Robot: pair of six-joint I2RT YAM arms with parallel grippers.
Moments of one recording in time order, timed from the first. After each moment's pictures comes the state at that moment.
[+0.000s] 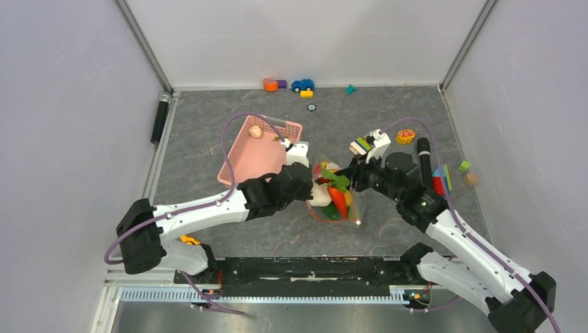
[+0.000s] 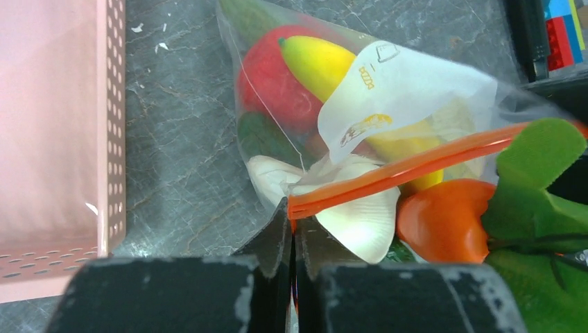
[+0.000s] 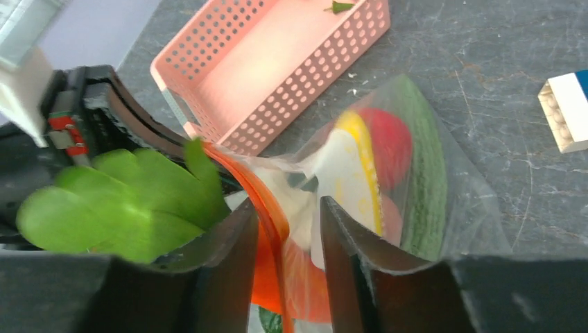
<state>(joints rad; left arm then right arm) -1.09 1.35 0.97 -0.27 -0.46 -0.68 0.61 0.86 0.70 -0.17 -0.14 0.42</state>
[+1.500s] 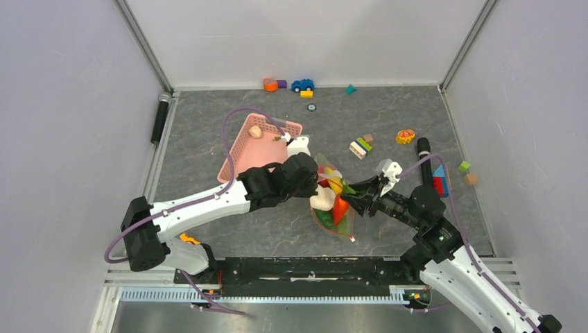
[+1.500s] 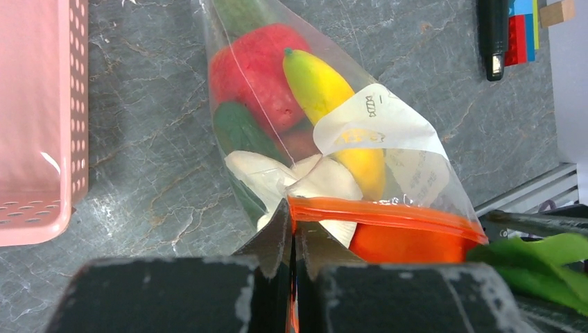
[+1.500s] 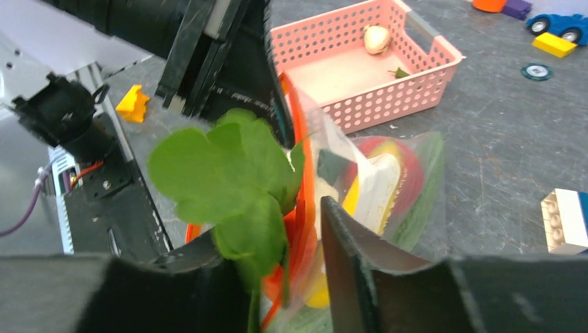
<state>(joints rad) -1.08 1.39 1.17 -0.52 -0.36 -0.85 0.61 0.44 0.43 -0.05 -0.40 0.12</state>
